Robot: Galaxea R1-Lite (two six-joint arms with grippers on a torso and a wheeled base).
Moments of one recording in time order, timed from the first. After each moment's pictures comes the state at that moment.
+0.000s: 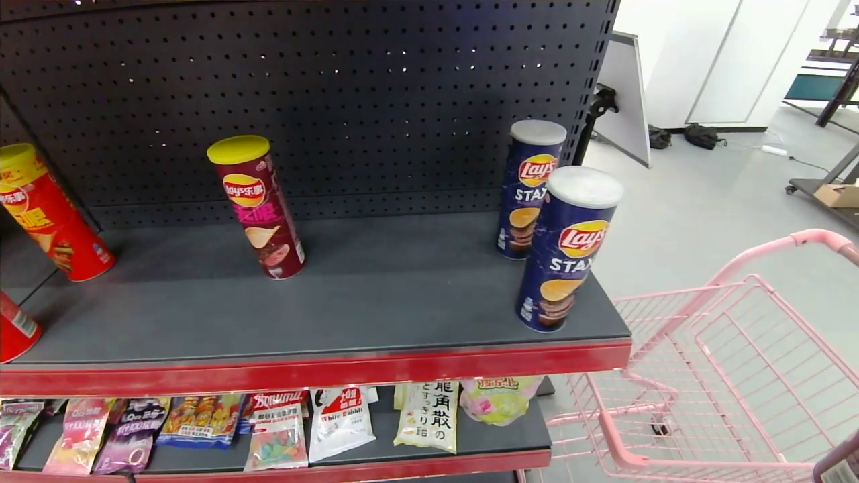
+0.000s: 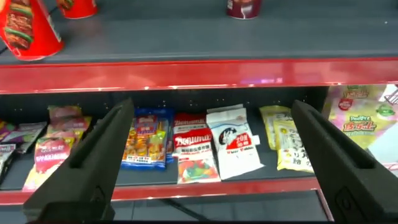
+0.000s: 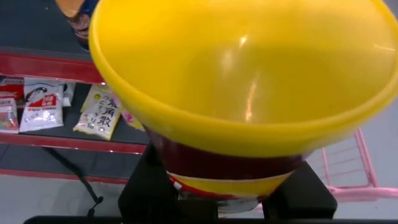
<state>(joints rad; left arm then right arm) 0.00 0.00 0.00 0.00 0.01 -0.01 0.09 0.53 -0.56 0.27 -0.03 -0.12</state>
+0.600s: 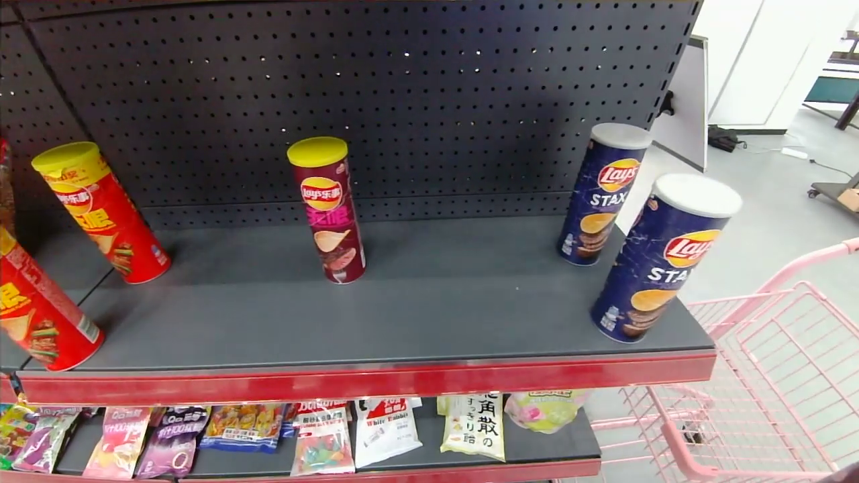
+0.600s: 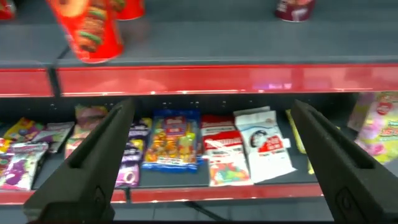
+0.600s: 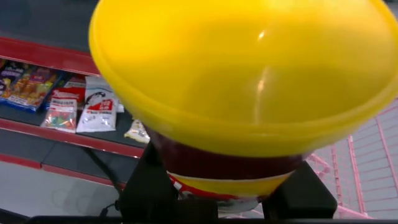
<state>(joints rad) 0.00 0.00 0.00 0.00 0.01 -0.01 0.15 0.35 -0.45 0.25 0.05 -0.12</state>
